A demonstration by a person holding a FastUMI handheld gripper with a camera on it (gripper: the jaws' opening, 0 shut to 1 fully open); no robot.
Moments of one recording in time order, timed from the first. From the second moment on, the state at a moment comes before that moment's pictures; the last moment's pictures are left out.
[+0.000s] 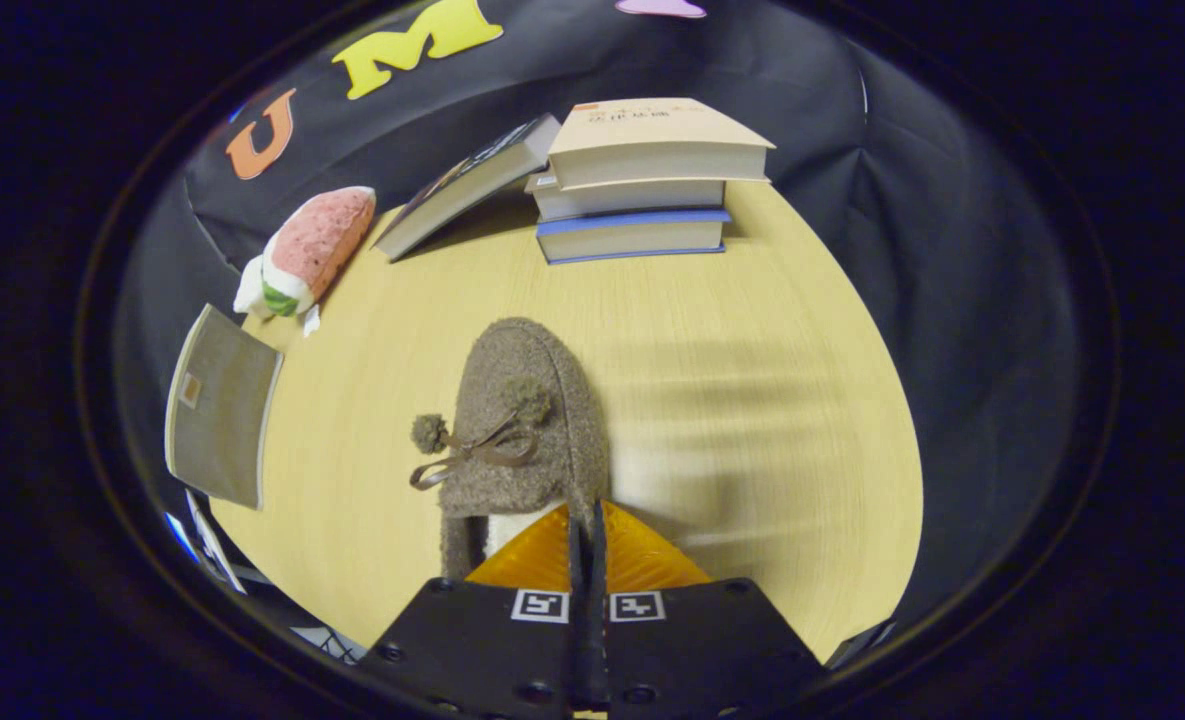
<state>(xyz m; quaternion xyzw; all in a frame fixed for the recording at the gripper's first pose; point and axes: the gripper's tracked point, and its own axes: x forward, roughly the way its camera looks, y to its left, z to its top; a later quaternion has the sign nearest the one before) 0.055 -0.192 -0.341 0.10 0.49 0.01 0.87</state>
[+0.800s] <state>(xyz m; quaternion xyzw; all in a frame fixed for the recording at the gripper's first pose) 0.040 -0.139 -0.266 0.18 0.48 0.02 0.86</state>
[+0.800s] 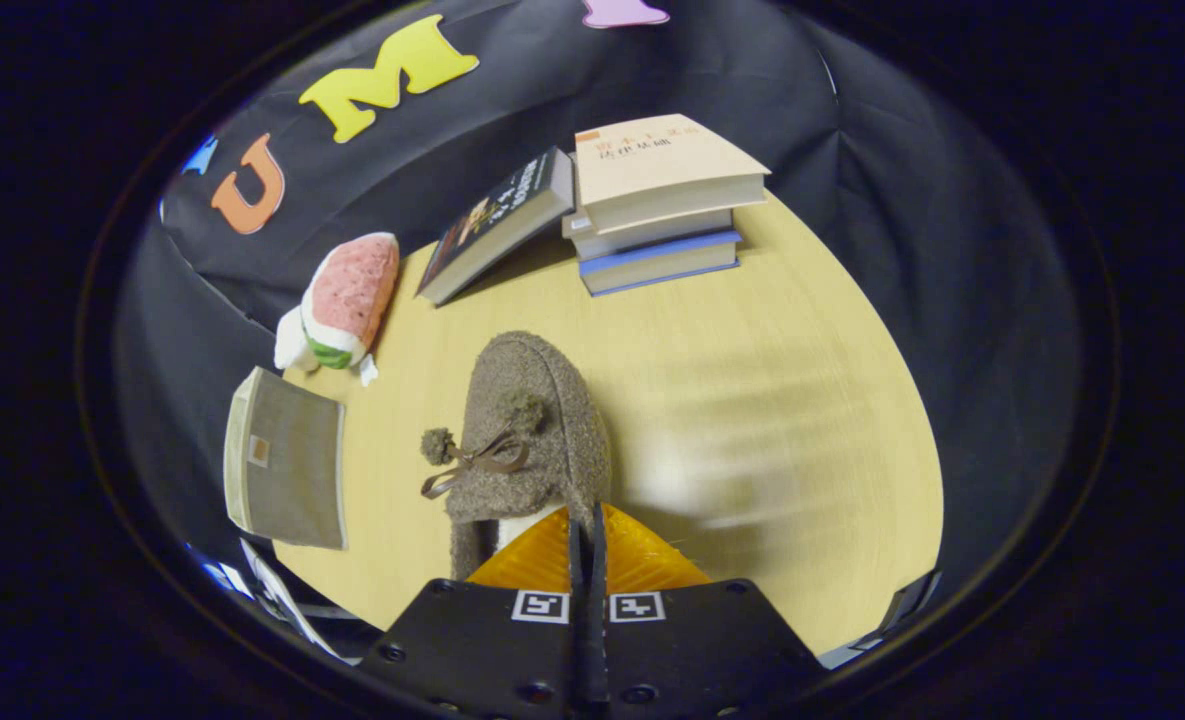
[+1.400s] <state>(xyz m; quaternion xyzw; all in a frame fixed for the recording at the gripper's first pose) 0.049 -0.015 -0.168 0.20 0.42 0.04 0.88</state>
